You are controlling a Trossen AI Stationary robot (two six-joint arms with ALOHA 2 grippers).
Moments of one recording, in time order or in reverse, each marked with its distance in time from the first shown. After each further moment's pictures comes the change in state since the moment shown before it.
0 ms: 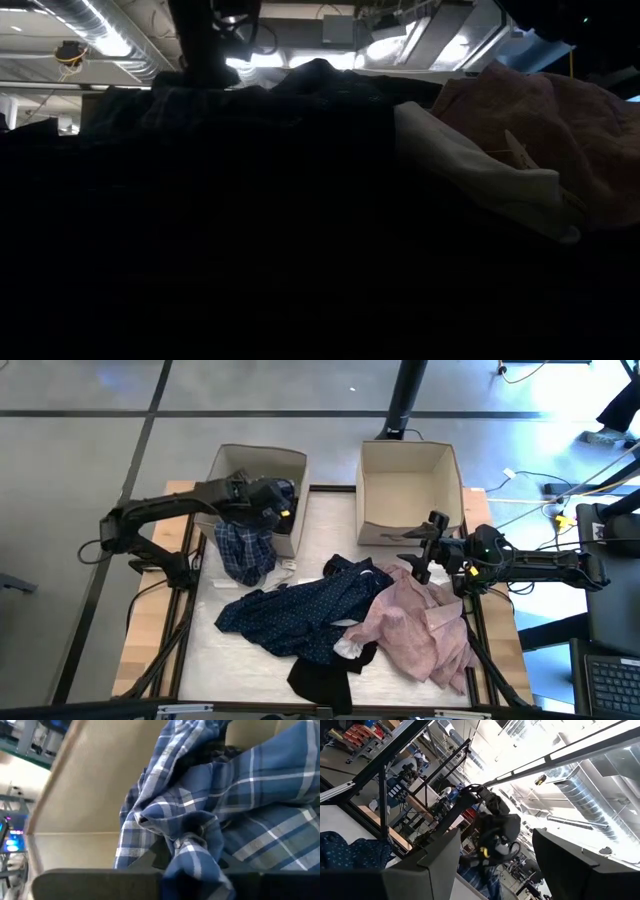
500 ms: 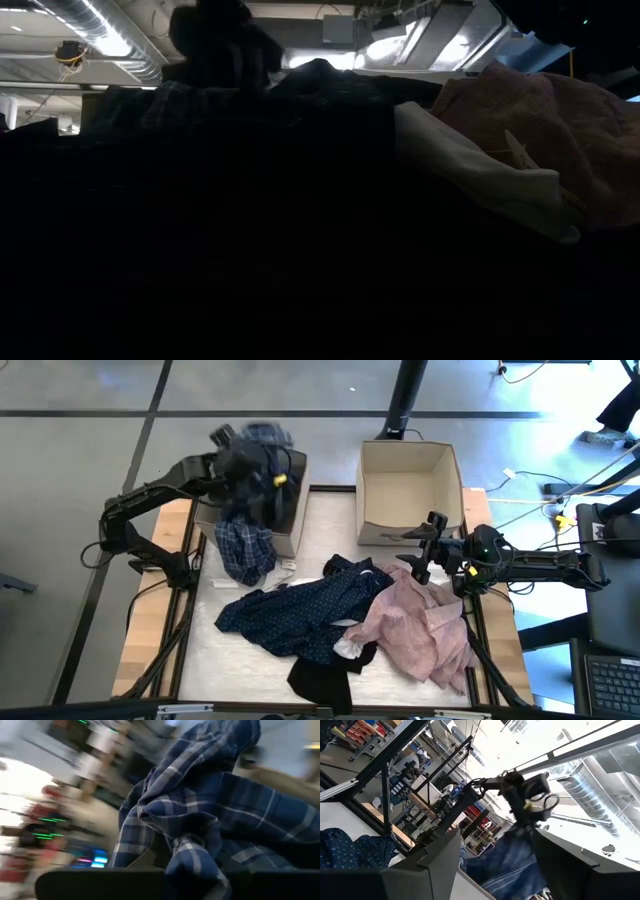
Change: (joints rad) left arm -0.008 -0.008 0.373 0.022 -0.246 0.275; right arm 0.000 0.000 0.000 -0.024 0.000 0.000
